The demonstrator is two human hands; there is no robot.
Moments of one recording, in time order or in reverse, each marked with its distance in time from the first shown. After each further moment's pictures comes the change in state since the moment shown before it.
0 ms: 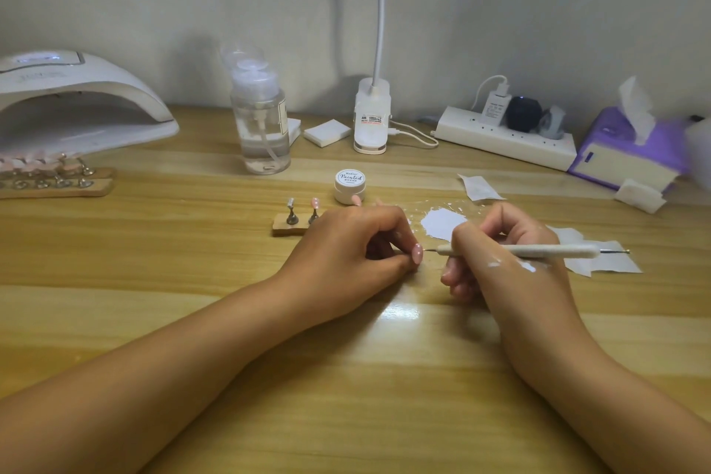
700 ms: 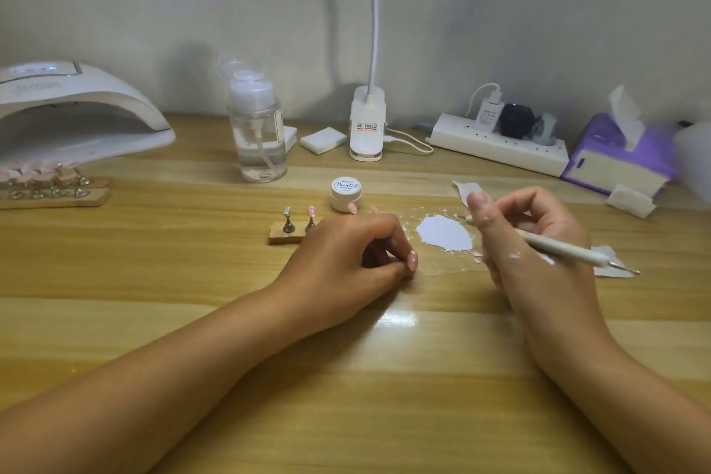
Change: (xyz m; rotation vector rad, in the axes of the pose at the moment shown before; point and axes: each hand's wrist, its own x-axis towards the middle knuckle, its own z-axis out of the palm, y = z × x) left_hand -0.001 0.000 0.000 -0.002 0.009 -0.012; right_hand 0.012 0.002 -0.018 -0.130 0.102 -0.177
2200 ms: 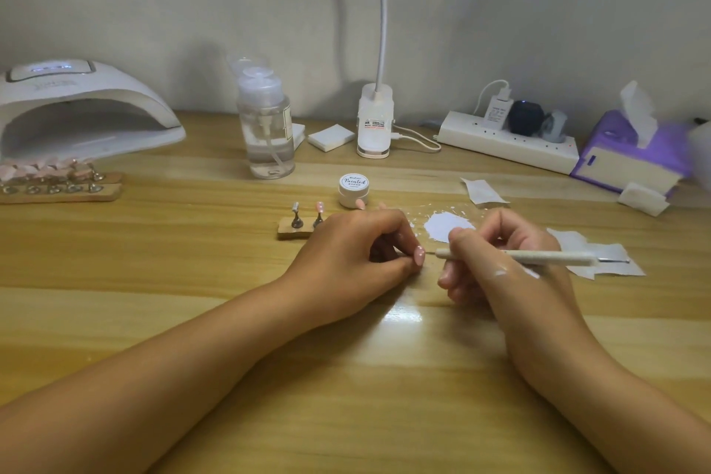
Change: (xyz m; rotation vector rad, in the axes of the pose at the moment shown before) left_hand 0.001 -0.003 0.001 -0.014 -0.008 -0.012; right_hand -0.017 -0.007 0.013 0.182 -0.155 0.176
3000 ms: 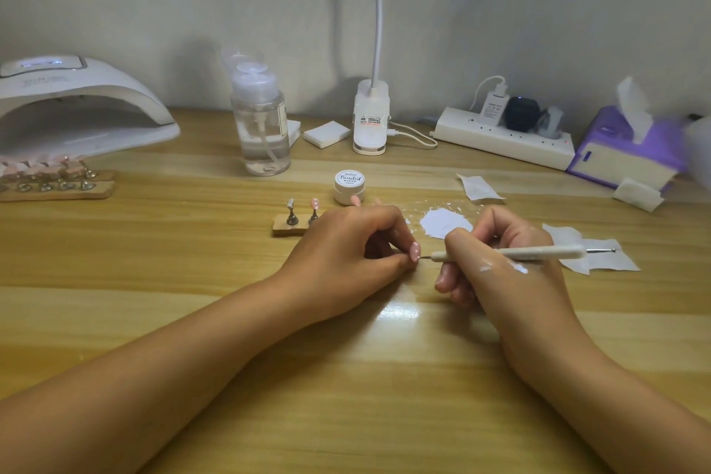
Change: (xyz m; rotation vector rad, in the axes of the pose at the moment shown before) left_hand 0.001 0.001 0.000 0.020 -0.006 -0.004; right_hand 0.004 0.003 0.000 -0.109 -0.007 -0.018
